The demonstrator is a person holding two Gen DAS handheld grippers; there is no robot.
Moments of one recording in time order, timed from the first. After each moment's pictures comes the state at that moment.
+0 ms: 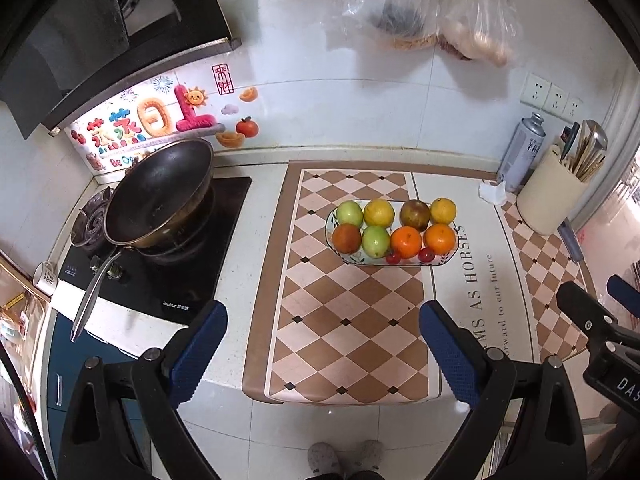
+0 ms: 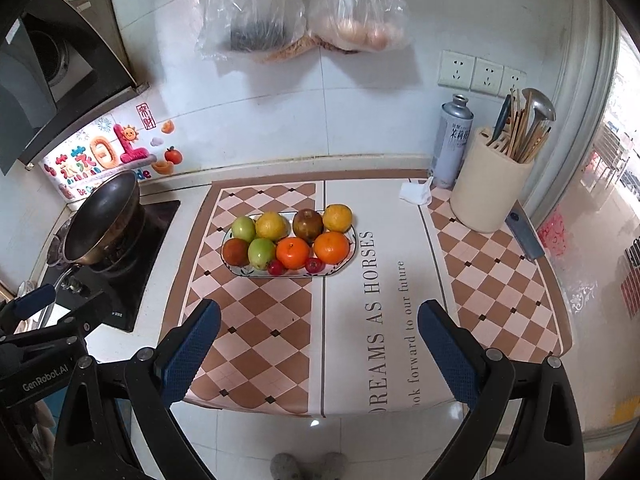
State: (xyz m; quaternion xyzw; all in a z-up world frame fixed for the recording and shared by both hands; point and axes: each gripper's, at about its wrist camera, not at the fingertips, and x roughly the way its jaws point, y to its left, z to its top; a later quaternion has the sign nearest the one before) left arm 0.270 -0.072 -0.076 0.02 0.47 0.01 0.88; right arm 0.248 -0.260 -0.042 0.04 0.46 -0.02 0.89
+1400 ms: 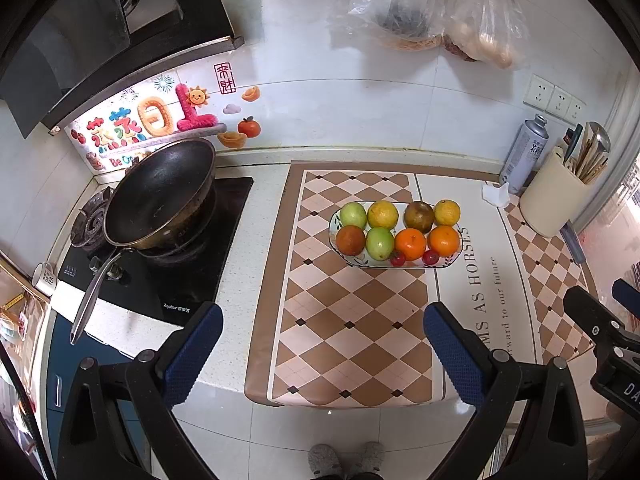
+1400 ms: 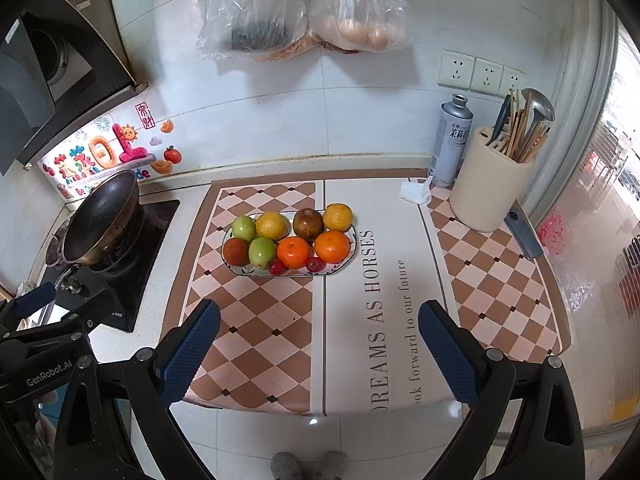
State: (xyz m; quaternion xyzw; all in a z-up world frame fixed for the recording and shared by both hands) left arm 0.276 -0.066 -0.078 0.02 0.47 0.02 0.88; right arm 0.249 -0.253 -0.040 0.04 0.46 -0.02 0.89
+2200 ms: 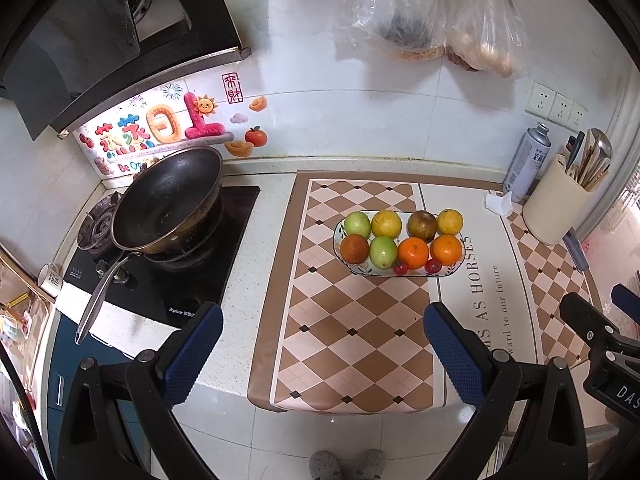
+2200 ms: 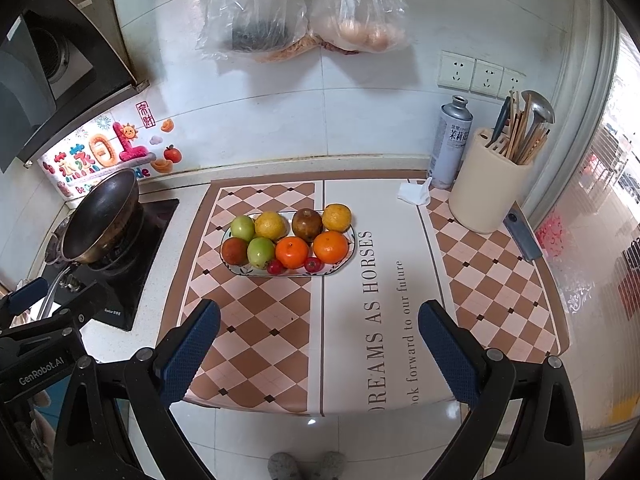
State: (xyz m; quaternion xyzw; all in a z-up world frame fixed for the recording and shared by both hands) left arm 0.271 -0.070 -0.069 0.02 0.45 0.03 0.89; right arm 0.244 -0.256 -0.038 0.04 0.46 -0.02 0.89
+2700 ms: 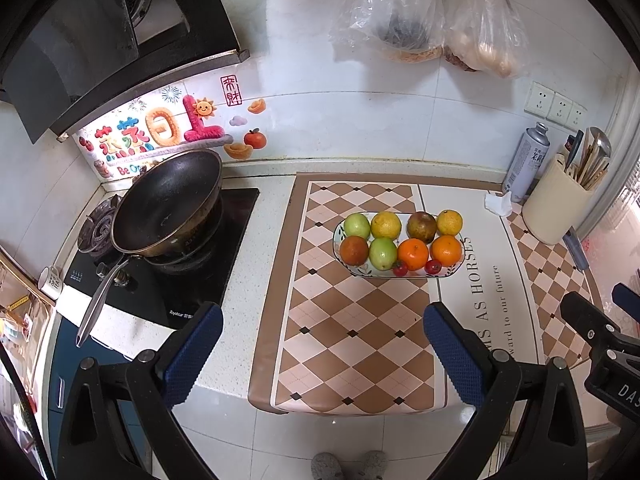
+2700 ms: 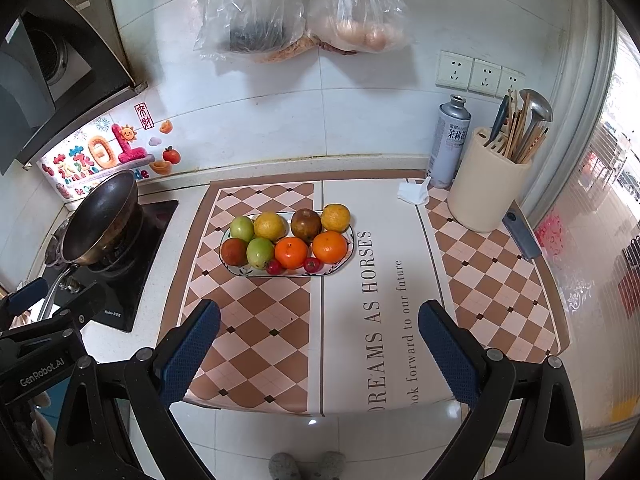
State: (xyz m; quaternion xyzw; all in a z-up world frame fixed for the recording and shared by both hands) left arm 0.271 -0.070 -0.069 0.02 0.45 0.03 0.89; right arm 0.245 -0.257 -0.038 0.04 0.46 -0.02 0.89
